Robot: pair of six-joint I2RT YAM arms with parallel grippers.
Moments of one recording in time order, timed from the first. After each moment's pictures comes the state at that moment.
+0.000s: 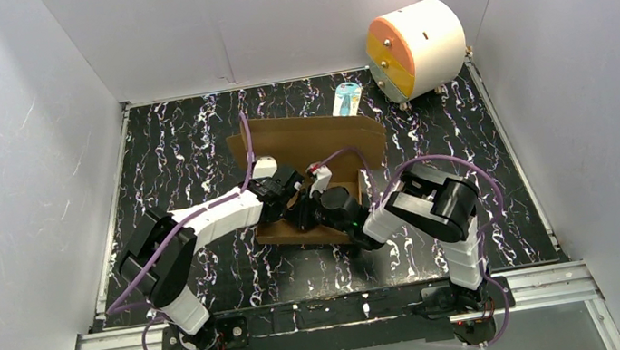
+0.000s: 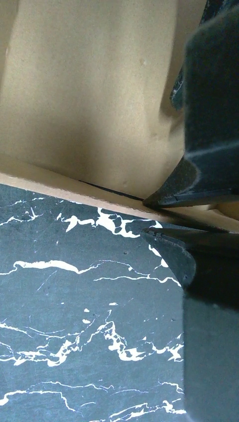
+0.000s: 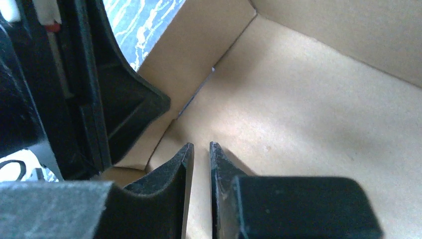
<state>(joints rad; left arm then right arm) -0.77 1.66 0.98 -0.61 -0.68 -0.66 0.97 1.94 0.65 1.01 0.03 0.66</state>
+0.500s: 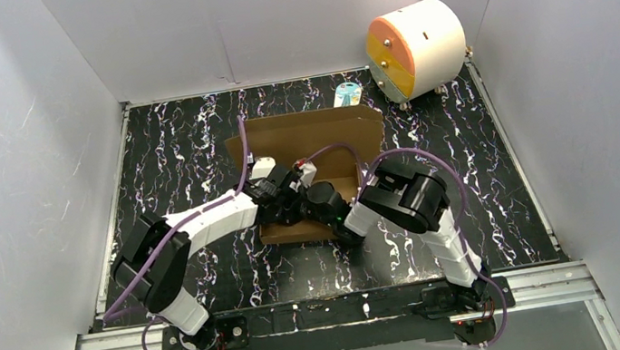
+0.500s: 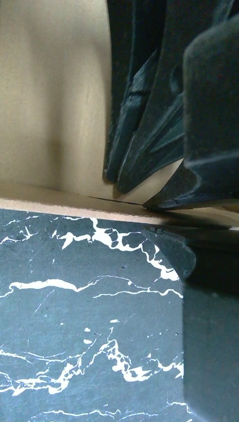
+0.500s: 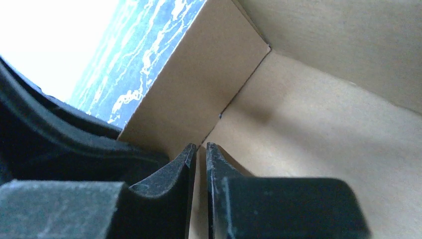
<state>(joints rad) -0.76 1.63 0.95 -0.56 -0.59 -0.63 0.95 2.14 0.83 1.10 -0.02 0.70</state>
